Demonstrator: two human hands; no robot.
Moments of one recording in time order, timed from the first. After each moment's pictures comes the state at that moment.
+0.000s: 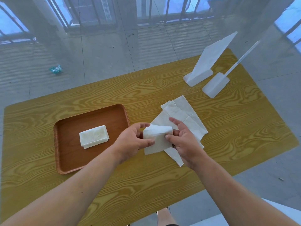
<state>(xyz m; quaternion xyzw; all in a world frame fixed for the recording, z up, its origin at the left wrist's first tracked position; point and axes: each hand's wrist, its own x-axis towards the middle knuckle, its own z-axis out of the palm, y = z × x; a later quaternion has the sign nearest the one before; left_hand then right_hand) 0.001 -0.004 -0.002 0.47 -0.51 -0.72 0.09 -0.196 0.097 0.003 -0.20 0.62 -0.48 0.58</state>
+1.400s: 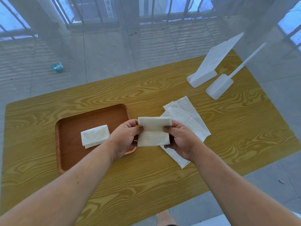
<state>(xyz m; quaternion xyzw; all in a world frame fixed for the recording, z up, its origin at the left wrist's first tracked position) 0.009 -0.026 0.003 0.50 -0.37 -0.77 0.13 -0.192 0.063 0.013 -0.15 0.57 -0.44 0.68</state>
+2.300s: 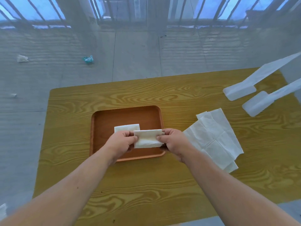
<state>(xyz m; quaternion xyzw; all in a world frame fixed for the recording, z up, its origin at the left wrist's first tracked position) 0.140 -0.045 -0.031 0.65 -0.41 -0.63 0.12 -0.080 -0.003 -0.028 -0.24 0.67 -0.28 0.64</state>
